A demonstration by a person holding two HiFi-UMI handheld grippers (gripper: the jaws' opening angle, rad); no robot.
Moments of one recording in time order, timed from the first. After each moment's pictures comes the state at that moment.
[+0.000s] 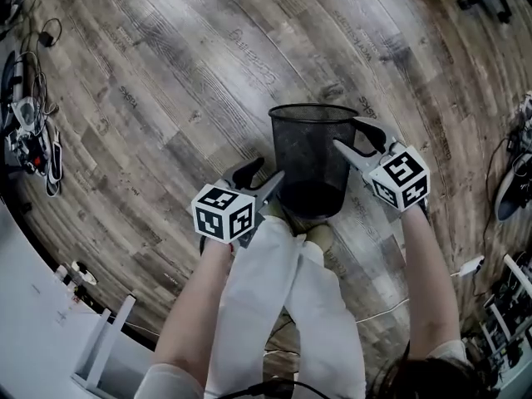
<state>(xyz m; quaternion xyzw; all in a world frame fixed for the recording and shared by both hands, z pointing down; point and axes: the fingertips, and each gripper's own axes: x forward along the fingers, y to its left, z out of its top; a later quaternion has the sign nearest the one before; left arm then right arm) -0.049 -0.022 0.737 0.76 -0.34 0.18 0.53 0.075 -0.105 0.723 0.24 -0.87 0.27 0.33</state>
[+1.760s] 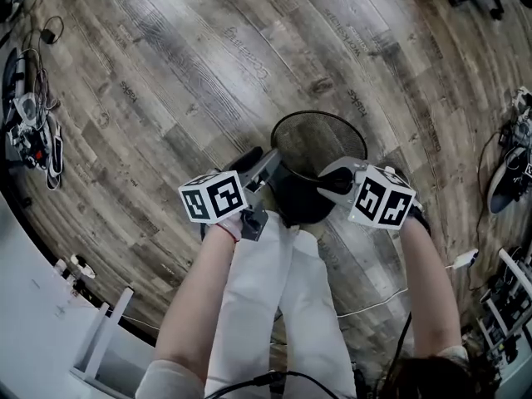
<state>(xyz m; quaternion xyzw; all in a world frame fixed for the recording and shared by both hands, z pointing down) -0.046 -0.044 0.693 0.64 -0.41 0.06 0.65 0.046 0.028 0.659 -0.11 -0.86 0.22 0.45</state>
